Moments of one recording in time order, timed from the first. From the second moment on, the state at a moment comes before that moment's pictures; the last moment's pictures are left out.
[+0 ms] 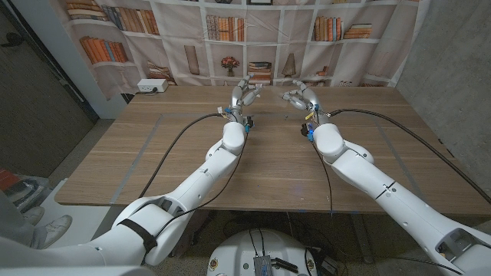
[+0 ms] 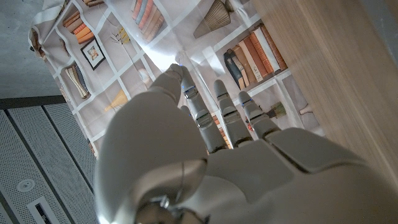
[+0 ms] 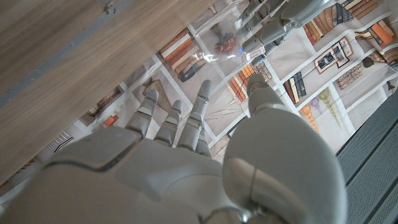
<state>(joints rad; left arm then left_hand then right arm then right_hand) 0.61 0.07 0.51 -1.08 0.02 -0.30 0.50 1.20 0.12 0.34 -0.13 0.21 0.43 -0.18 0.21 0.23 0.90 -0.20 0.72 0.30 0.54 -0.05 0.22 0.42 0.19 0.07 0.34 0.20 -0.85 -0.56 -0.55 -1.85 0.08 -0.25 -0.44 0.85 -0.01 0.39 -0.17 0.18 0.07 -0.01 0.23 0.19 0.55 -0.11 0.46 0.30 0.20 -0.04 0.22 0.19 0.14 0.21 0.26 0.18</state>
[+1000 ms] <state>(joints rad) 0.59 0.10 0.57 -1.08 0.11 -0.27 0.55 1.20 0.12 0.33 -0.13 0.21 0.44 -0.18 0.21 0.23 0.89 -0.20 0.73 0.29 0.54 -0.05 0.21 0.43 0.19 0.08 0.34 0.20 -0.85 -0.53 -0.56 -1.89 0.05 -0.37 -0.50 0.97 0.06 0.38 -0.17 0.18 0.18 -0.07 0.23 0.20 0.71 -0.19 0.64 0.42 0.34 -0.04 0.25 0.21 0.20 0.14 0.24 0.18</state>
